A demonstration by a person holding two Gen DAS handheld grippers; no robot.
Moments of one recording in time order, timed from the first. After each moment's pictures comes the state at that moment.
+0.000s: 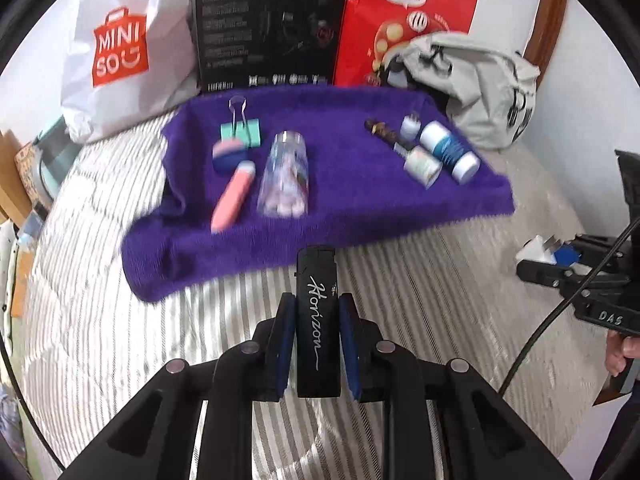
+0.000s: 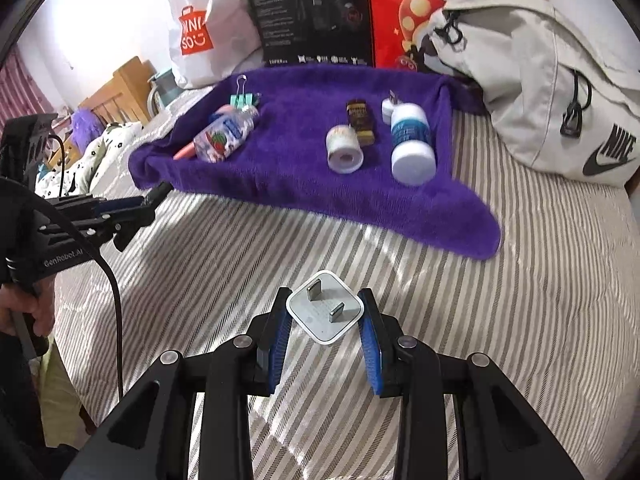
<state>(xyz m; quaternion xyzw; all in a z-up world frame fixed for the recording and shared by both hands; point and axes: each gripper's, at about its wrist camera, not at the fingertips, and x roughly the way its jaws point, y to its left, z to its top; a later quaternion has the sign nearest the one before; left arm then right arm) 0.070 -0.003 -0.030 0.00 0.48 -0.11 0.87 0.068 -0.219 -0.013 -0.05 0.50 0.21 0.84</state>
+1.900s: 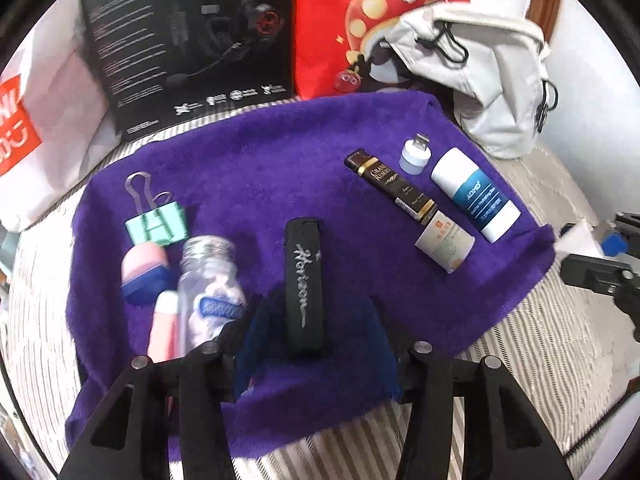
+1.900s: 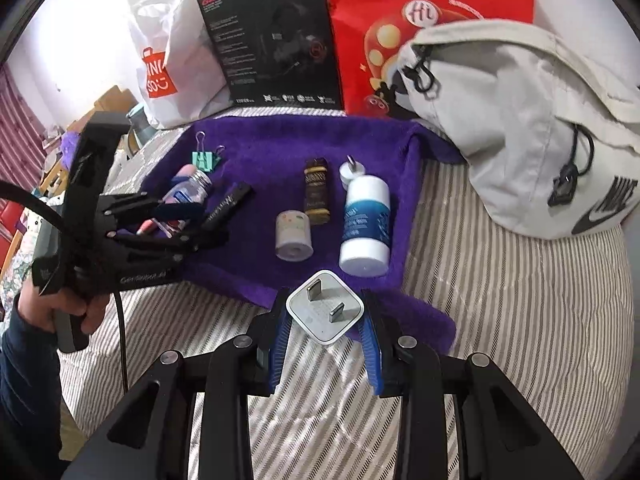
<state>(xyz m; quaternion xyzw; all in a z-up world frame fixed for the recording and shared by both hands) 0.188 -0.051 -0.051 0.05 0.50 -0.15 0.85 0.141 -0.230 0.009 -0.04 0.49 0.19 0.85</state>
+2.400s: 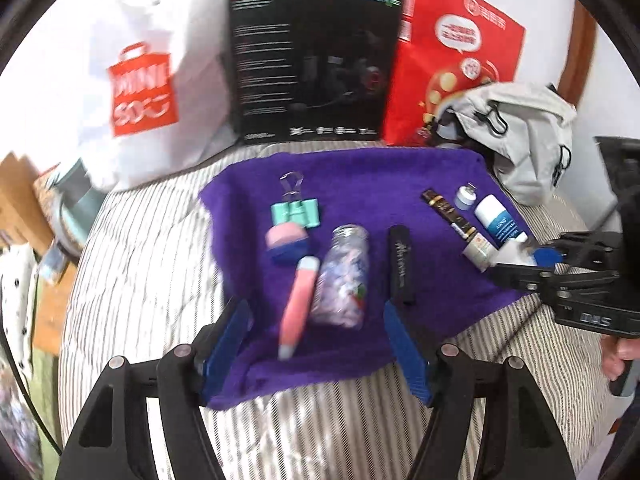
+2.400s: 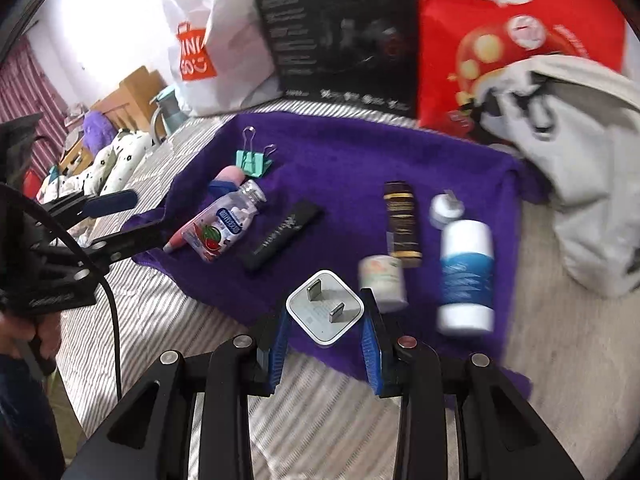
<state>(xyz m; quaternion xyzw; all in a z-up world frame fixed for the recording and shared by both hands) 0.137 0.031 -0.006 0.00 0.45 -0.06 0.89 0.170 -0.156 -0.006 -0.06 0.50 0.24 0.83</state>
